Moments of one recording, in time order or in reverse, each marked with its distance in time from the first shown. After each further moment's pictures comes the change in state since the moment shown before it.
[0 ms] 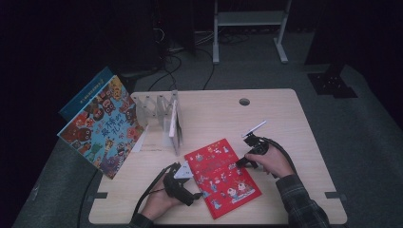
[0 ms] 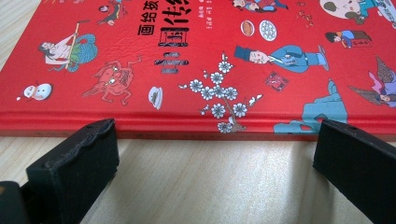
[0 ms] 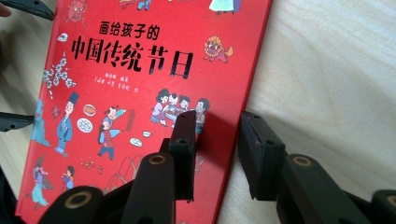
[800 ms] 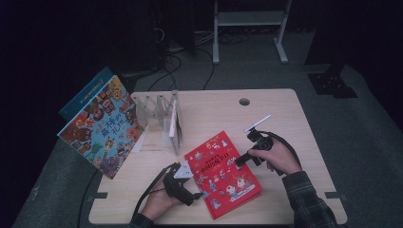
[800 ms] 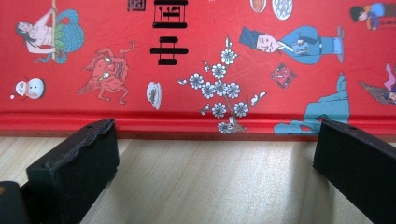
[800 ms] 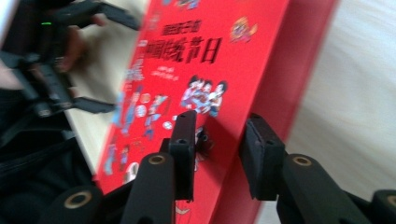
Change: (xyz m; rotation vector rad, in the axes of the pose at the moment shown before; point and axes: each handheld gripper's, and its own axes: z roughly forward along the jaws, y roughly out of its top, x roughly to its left) left arm 0.001 0.000 0.000 -0.002 -0.001 0.006; right arm 0.024 0.002 -0.038 -0.028 0.122 -0.059
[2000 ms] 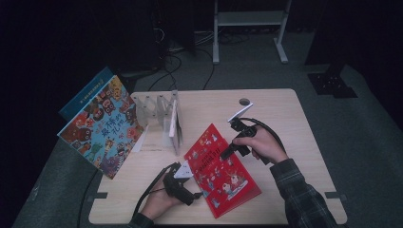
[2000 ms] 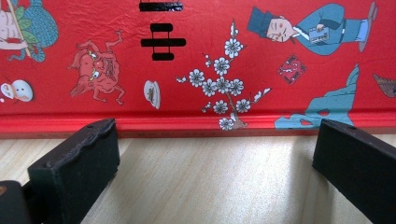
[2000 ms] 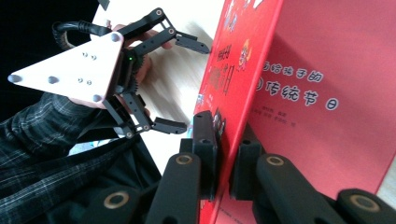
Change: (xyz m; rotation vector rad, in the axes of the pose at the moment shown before) left arm 0.000 0.000 0.000 -0.003 0.000 -0.008; right arm 0.039 0.051 -0.001 0.108 0.132 0.044
